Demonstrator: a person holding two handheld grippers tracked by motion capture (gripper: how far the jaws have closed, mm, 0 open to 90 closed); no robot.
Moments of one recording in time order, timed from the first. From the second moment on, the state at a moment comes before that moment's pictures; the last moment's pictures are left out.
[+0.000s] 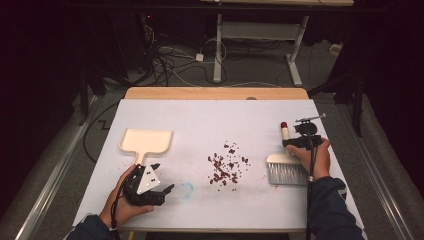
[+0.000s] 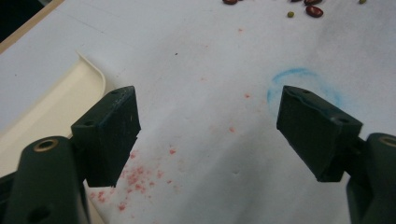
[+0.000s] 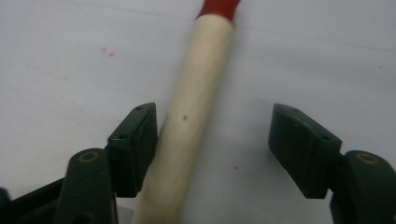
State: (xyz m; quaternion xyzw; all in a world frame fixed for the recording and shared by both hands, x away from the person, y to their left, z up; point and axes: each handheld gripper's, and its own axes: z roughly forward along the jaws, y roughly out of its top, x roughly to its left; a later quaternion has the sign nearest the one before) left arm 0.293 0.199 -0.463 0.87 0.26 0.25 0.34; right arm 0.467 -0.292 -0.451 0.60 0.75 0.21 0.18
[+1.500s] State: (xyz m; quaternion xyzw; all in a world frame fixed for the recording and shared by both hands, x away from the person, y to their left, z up) left arm 0.283 0.198 -0.461 0.87 0.26 0.26 0.33; right arm 0.424 -0.287 -0.412 0.50 0.74 0.35 0.27
